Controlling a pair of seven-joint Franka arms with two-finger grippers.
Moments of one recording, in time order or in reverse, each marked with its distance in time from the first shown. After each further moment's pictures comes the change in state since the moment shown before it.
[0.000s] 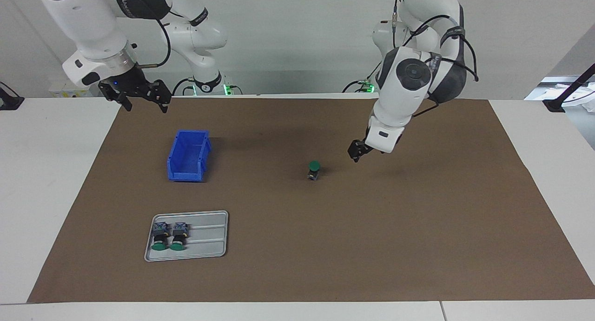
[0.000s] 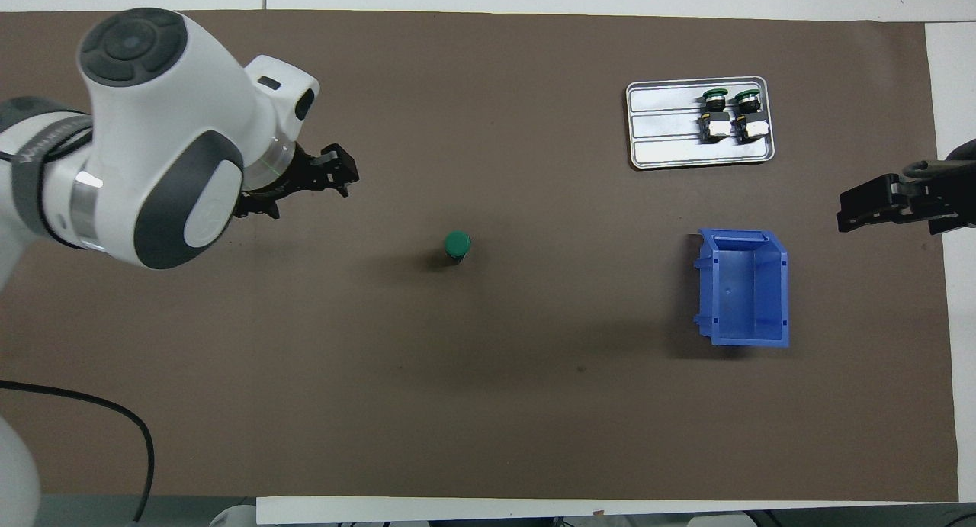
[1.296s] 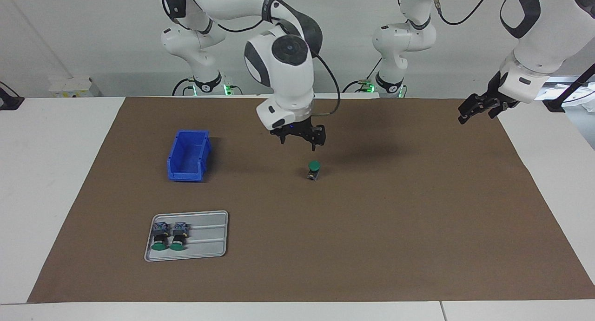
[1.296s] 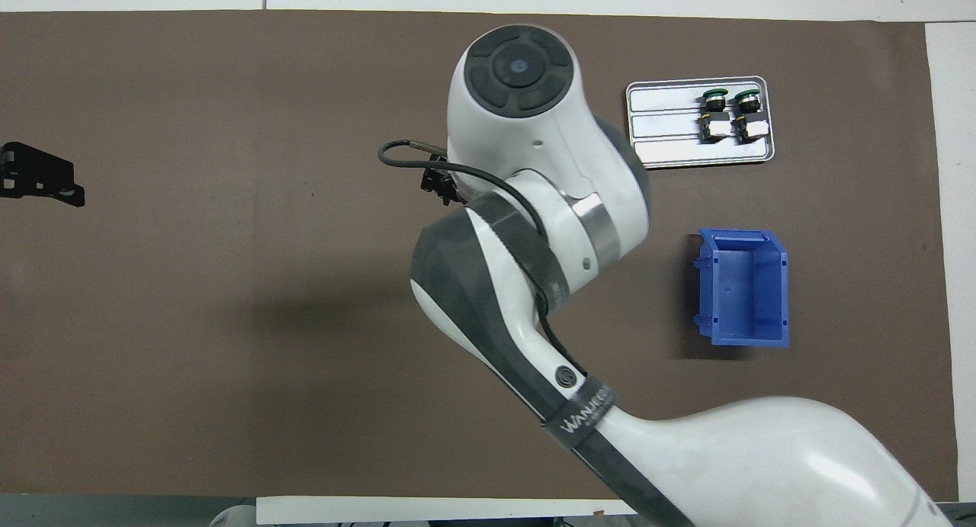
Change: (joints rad) left arm 0.366 -0.195 0.006 0.080 0.050 -0.283 0.474; right arm 0.514 0.539 0.113 0.338 0.097 0.312 0.959
